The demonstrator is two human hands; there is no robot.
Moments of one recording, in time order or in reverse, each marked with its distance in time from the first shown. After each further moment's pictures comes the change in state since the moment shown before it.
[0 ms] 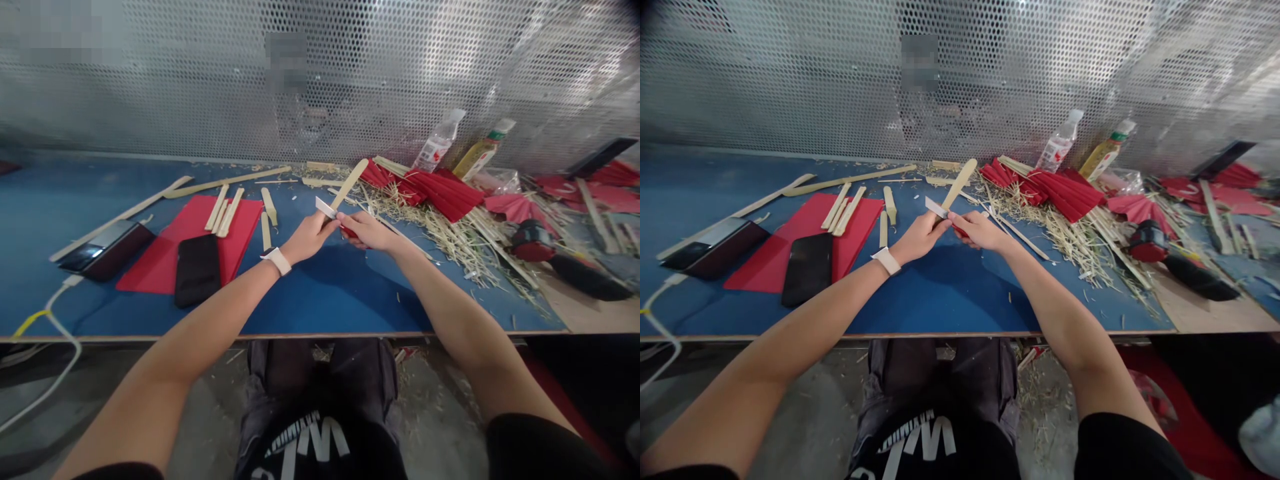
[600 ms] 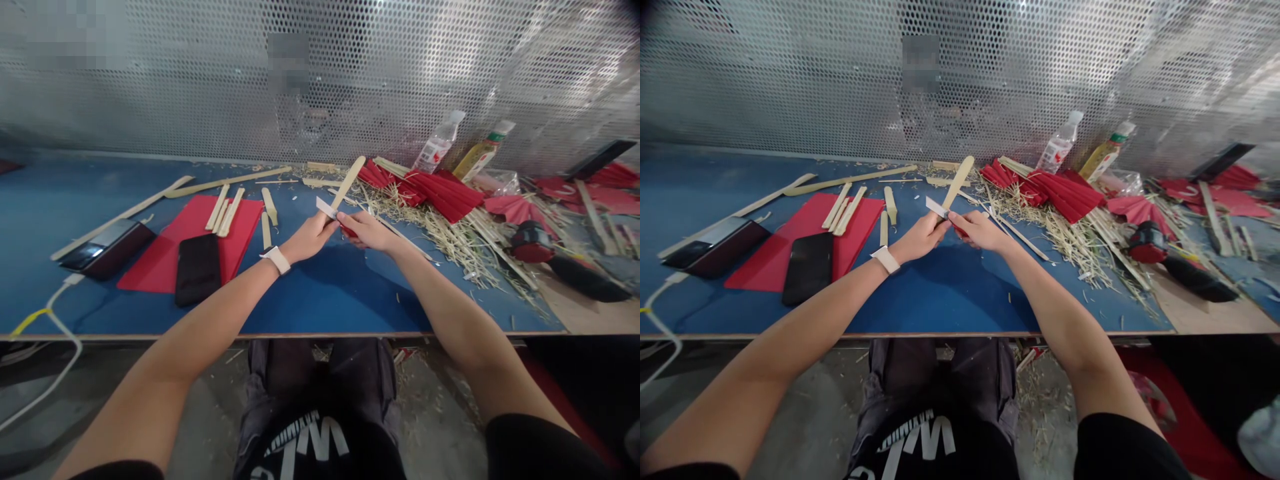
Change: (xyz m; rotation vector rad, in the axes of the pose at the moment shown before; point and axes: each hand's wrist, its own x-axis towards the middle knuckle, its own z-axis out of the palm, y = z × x) left_hand -0.003 0.002 0.000 -0.098 -0.065 -0.033; right_hand 0.001 0.002 0.000 -0.021 0.020 -0.036
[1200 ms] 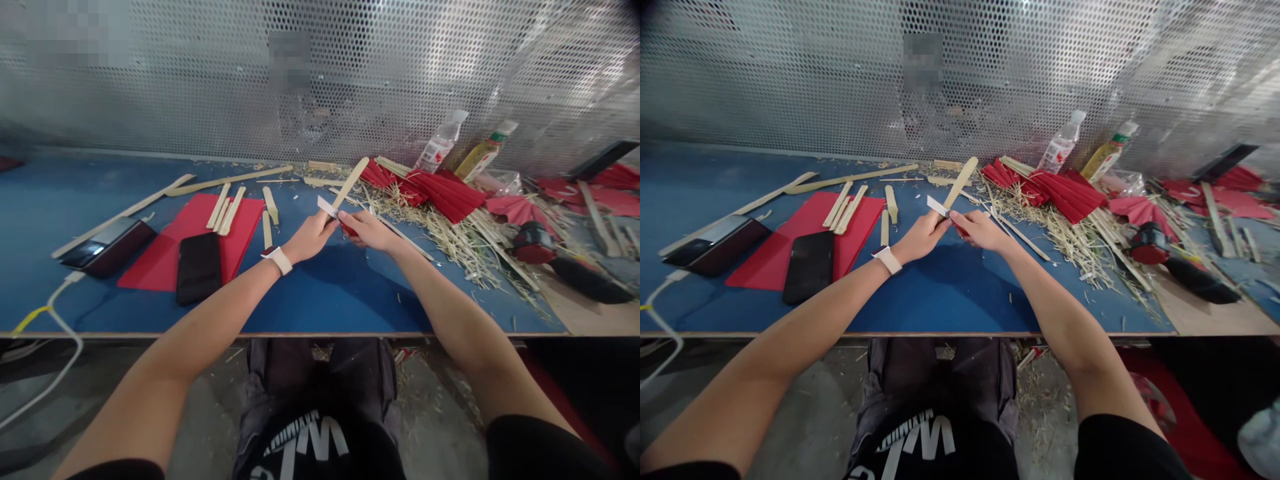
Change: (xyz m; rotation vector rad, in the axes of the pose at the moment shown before) left_hand 0.002 -0.001 0.000 0.122 0.051 0.051; right_hand 0.001 0.001 0.001 0.013 0.025 0.007
